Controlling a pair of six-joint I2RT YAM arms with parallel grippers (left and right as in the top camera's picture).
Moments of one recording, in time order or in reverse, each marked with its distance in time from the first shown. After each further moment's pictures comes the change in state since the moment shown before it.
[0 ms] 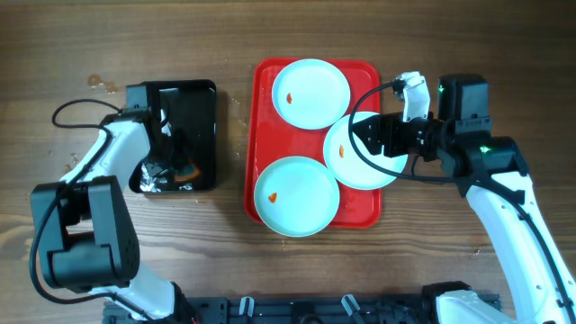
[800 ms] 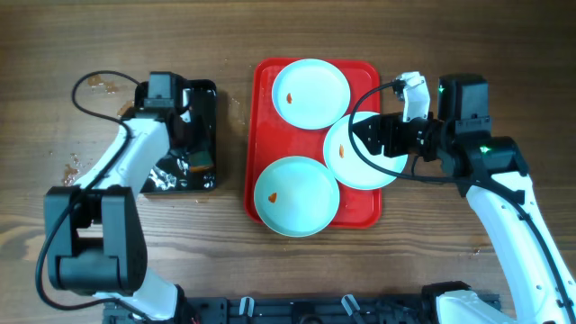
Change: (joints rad) left arm -0.134 -0.031 0.018 0.113 -0.081 0.068; right arm 0.000 0.000 0.000 -0.001 0.000 0.000
